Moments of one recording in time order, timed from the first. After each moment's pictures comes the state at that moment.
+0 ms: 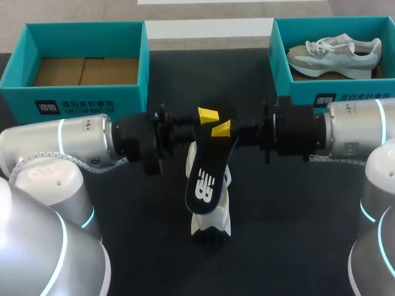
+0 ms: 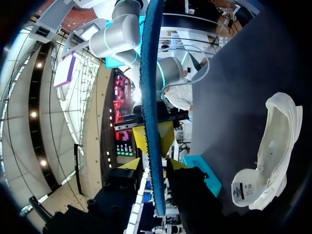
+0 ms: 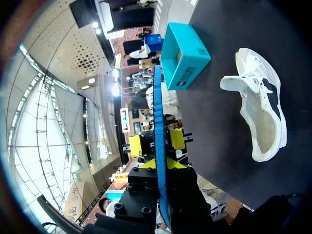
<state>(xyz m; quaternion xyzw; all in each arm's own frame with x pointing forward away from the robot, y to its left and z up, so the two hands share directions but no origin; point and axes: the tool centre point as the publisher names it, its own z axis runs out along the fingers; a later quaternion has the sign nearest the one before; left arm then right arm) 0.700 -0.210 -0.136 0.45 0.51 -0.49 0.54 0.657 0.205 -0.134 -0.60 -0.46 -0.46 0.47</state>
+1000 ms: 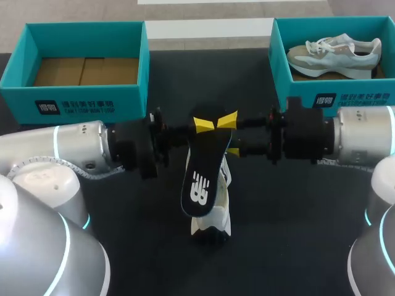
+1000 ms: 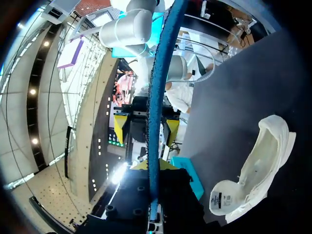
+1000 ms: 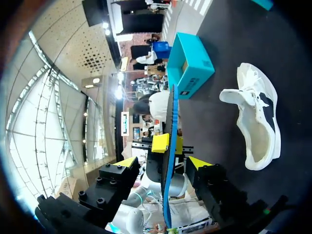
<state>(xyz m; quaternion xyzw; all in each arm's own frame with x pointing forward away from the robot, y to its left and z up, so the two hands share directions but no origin) 0.696 -0.197 -0.153 0.39 0.57 -0.52 0.49 0.655 0.187 -0.130 -0.59 -0.47 -0.50 0.42</state>
